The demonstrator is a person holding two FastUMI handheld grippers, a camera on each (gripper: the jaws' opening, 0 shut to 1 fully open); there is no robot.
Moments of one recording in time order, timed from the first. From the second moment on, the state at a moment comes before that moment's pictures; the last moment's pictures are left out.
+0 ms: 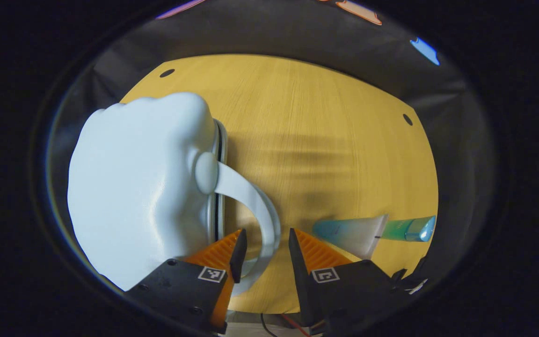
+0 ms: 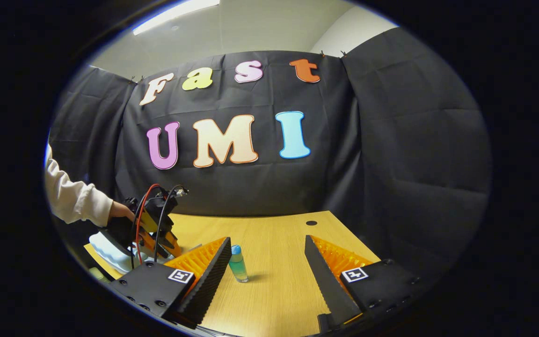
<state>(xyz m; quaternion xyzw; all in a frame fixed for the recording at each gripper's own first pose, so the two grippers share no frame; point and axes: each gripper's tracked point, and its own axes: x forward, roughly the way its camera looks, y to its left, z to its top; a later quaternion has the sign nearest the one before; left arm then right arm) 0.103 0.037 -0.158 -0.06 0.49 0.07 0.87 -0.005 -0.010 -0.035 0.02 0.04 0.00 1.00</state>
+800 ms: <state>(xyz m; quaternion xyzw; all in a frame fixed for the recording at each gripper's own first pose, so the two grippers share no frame) 0.105 0.032 -0.164 -0.02 0.51 0.06 0.86 -0.006 -0.016 -0.042 0.01 0.05 0.01 1.00</state>
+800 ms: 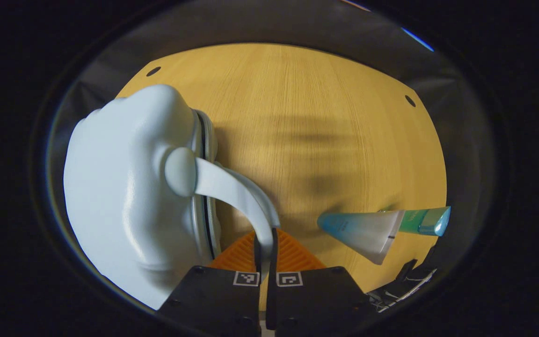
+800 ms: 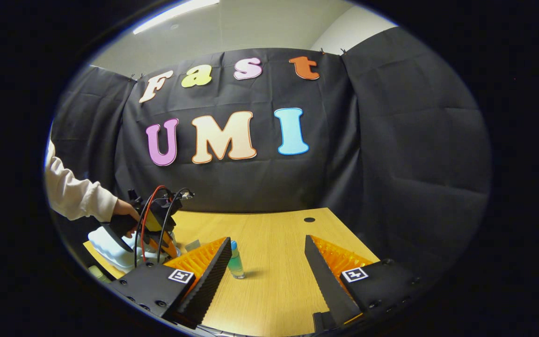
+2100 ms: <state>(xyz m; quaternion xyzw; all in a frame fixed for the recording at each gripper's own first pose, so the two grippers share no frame) 0.040 0.188 0.076 -0.17 0.34 0.06 0.92 0.017 0.064 -0.058 0.01 0.07 0.07 0.99</state>
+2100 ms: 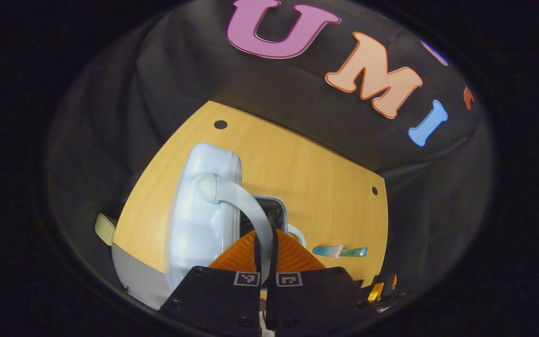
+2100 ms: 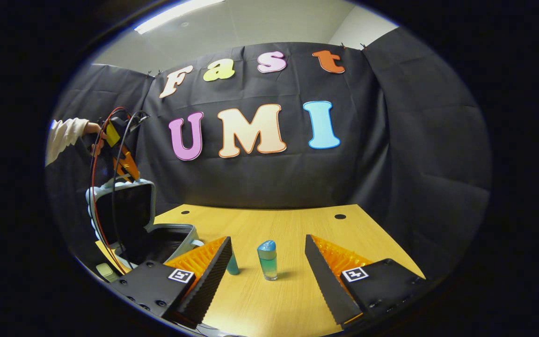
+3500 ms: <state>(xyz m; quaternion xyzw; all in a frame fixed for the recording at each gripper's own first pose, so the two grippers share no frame) -0.017 0.525 -0.093 -0.11 0.34 0.22 0.91 0.064 0.162 -0.109 0.01 0.13 0.06 0.99</state>
